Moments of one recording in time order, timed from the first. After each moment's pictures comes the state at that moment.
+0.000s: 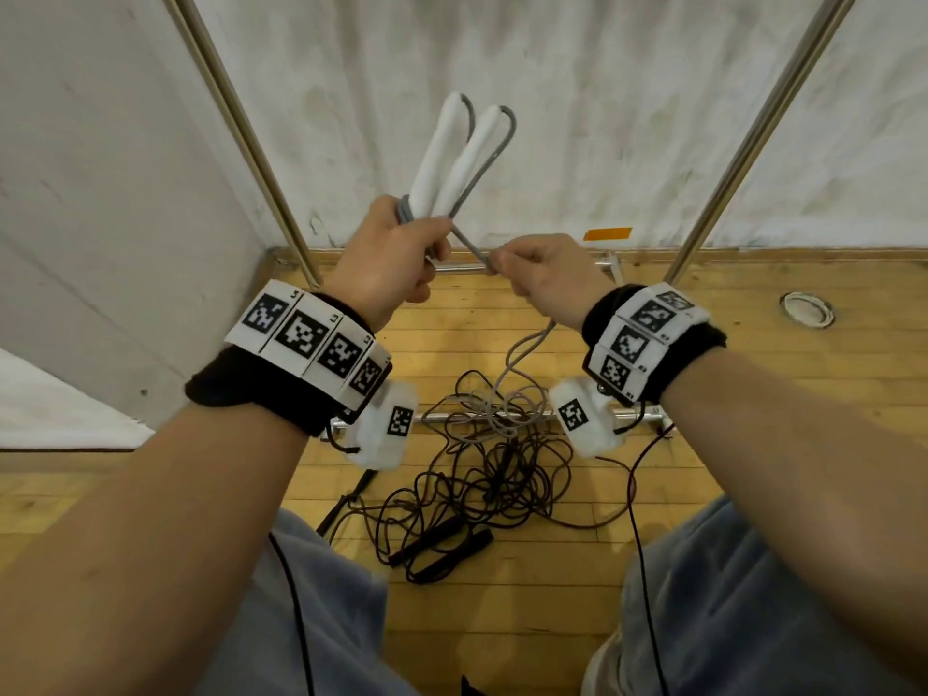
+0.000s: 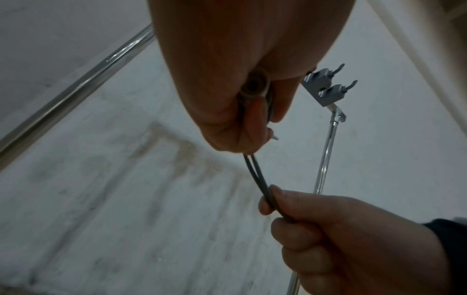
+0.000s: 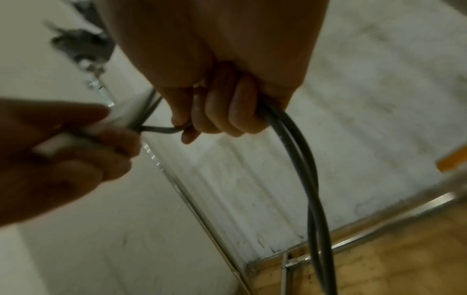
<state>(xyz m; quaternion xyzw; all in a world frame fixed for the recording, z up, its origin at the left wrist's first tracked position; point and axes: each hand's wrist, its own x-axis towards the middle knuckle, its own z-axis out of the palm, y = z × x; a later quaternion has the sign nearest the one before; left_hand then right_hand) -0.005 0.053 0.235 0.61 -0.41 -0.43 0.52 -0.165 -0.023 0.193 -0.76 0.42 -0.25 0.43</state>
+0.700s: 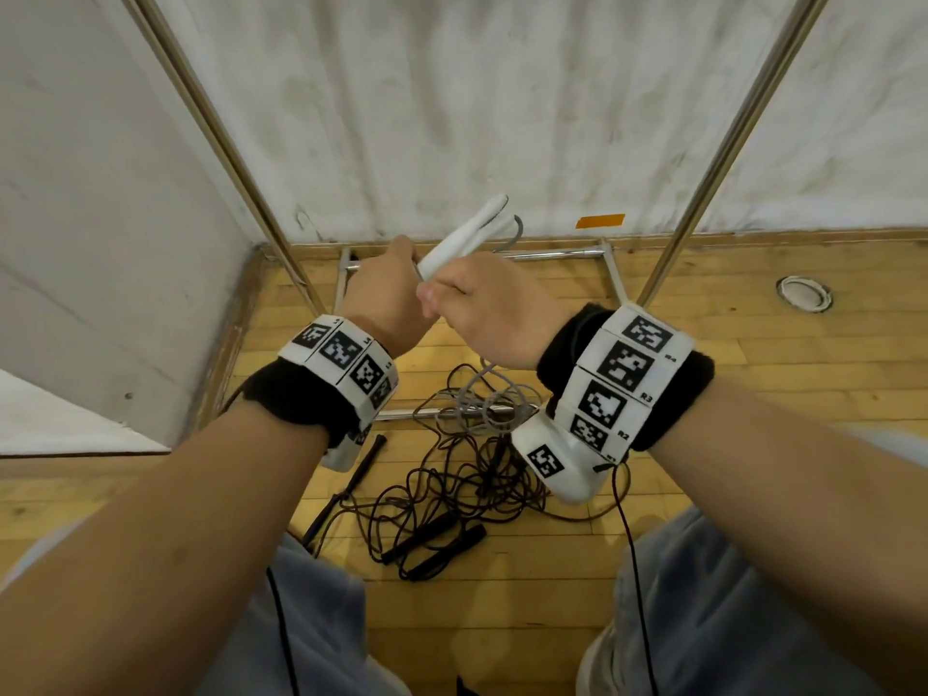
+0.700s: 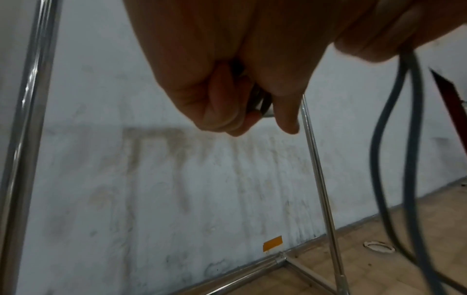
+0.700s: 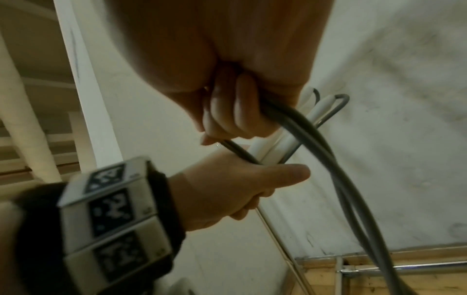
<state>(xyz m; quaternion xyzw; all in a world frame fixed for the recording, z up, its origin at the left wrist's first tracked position) -0.008 0.033 0.179 0.77 -0.60 -0.09 0.20 -0.147 0.025 0.218 -0.85 0.34 -0.15 0.38</state>
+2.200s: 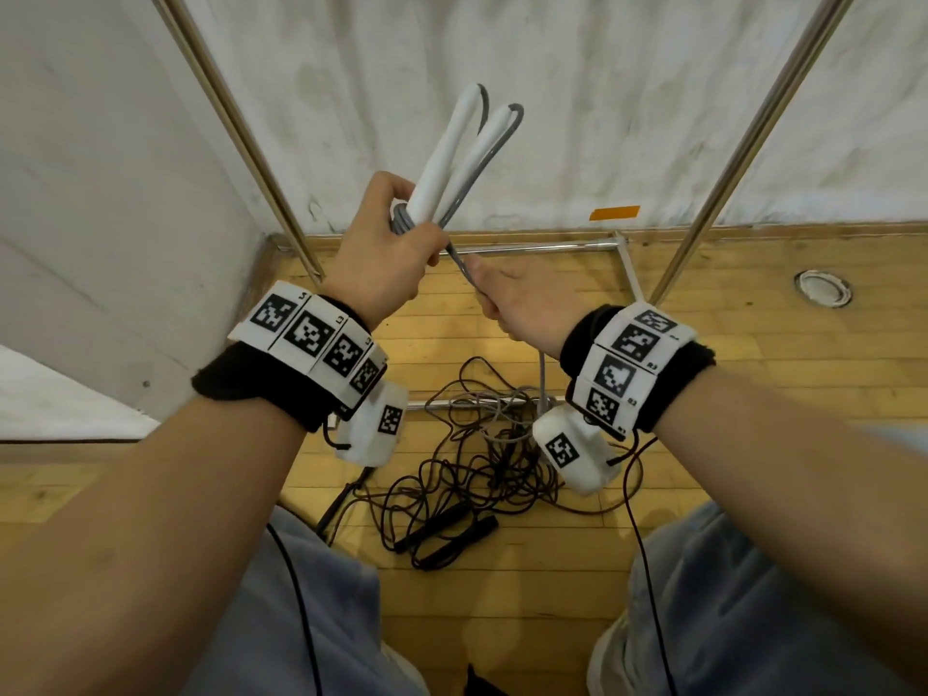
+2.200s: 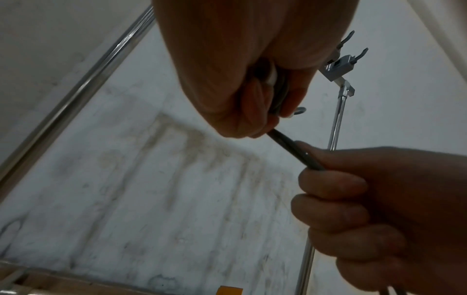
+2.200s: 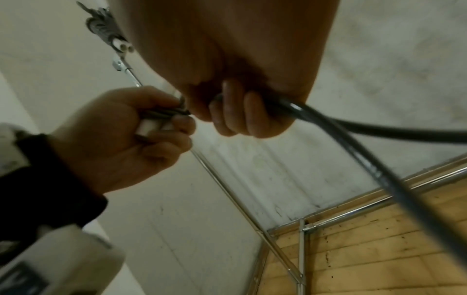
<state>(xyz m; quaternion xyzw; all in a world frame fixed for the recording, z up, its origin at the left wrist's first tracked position) -0.002 0.049 0.212 0.66 -0.47 -0.33 0.49 -0.151 0.010 0.188 -0.77 0.42 -0.19 0.45</state>
